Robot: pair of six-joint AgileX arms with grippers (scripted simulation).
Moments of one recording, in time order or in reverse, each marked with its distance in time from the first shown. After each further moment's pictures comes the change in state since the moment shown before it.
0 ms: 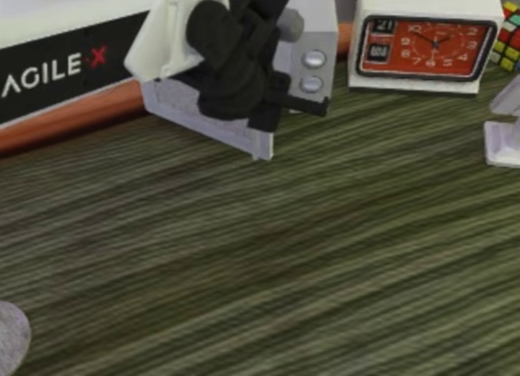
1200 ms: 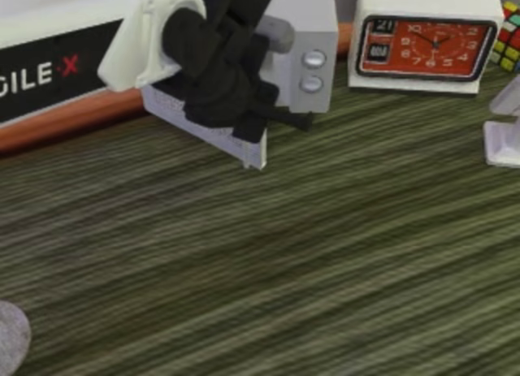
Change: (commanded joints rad) left arm 0.023 -0.061 -0.092 0.028 0.056 0.096; right arm 0.000 0.000 0.000 0.000 0.000 0.000
